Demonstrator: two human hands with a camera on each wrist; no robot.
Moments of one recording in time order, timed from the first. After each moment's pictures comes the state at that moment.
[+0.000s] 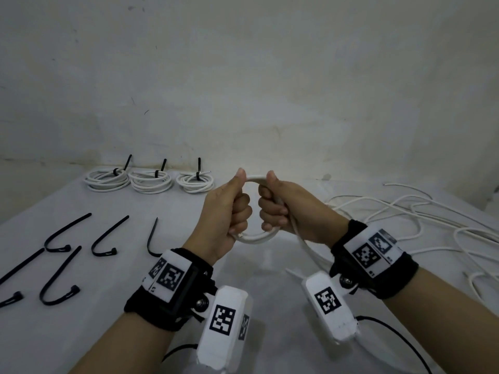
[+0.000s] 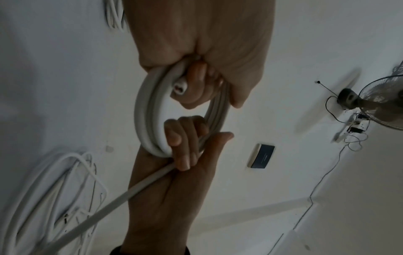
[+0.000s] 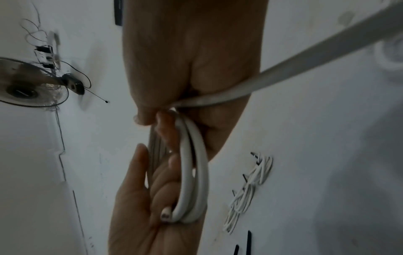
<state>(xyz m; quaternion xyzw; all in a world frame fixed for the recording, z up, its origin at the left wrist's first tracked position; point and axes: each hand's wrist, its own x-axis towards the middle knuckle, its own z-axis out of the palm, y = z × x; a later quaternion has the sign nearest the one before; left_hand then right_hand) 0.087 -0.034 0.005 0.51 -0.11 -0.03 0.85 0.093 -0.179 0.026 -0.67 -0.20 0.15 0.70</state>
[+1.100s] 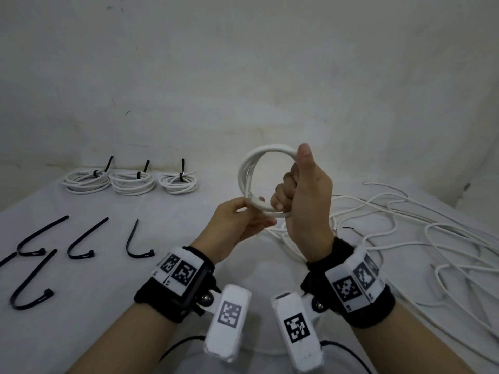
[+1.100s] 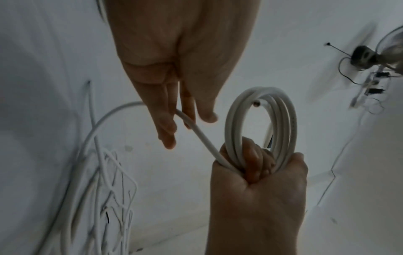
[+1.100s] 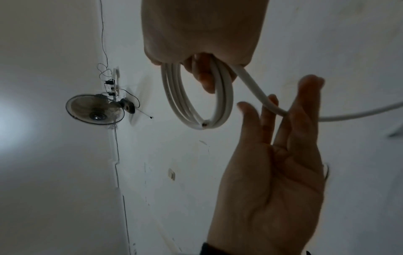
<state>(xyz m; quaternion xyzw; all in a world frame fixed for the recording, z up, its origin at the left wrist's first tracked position) 0.095 -0.072 -0.015 0.59 -0.10 -0.12 0.79 0.062 -0.179 0.035 -0.53 -0.11 -0.26 0.80</state>
